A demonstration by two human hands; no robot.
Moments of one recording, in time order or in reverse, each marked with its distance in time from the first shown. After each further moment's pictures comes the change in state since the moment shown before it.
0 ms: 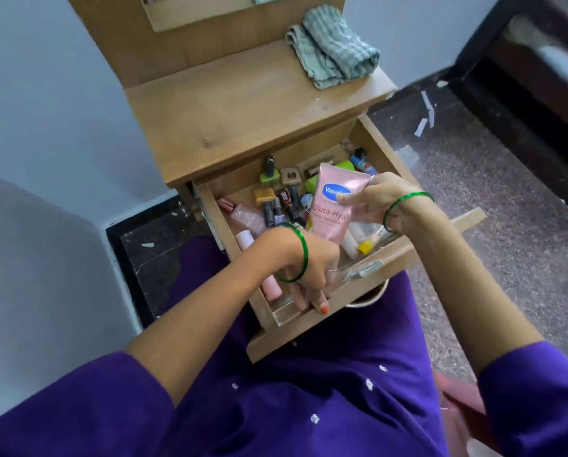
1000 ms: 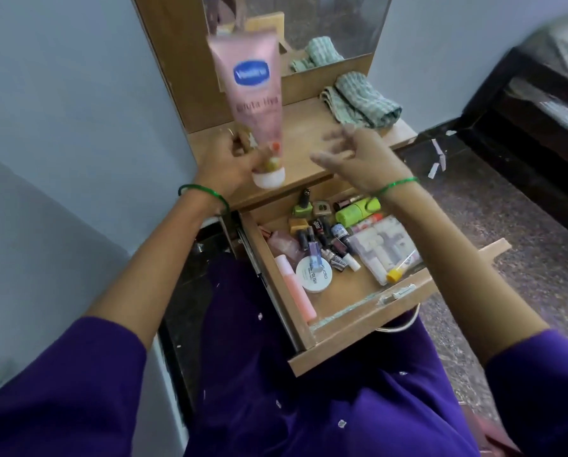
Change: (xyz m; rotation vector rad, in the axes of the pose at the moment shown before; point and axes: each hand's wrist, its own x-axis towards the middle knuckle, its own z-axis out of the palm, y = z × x) left_hand -0.107 -0.099 -0.073 -0.709 1.365 0.424; right_hand -0.047 -0.085 0.069 -0.456 0.143 -0.736
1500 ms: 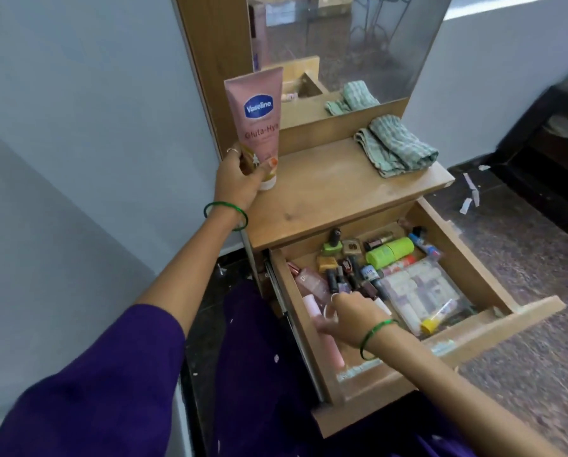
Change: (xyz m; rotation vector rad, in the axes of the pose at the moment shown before) left_hand 0.049 -0.028 -0.031 0.170 0.359 0.091; right_hand -0.061 0.062 0.098 -0.587 -0.502 0.144
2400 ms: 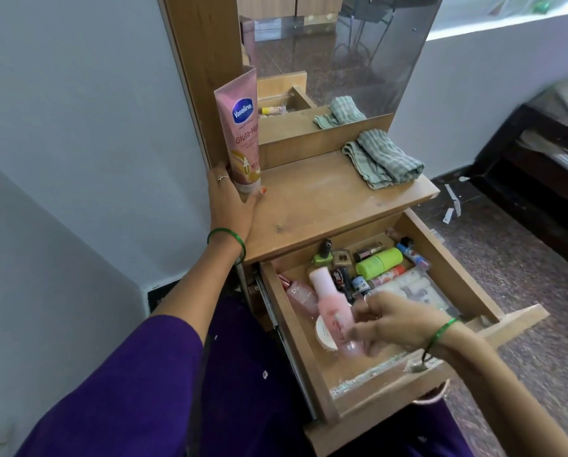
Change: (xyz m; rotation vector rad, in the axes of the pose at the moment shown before) left_hand -0.002 -0.028 0.018 0.196 0.168 0.075; right_hand -0.038 0.029 -0.060 0.550 -0.267 -0.042
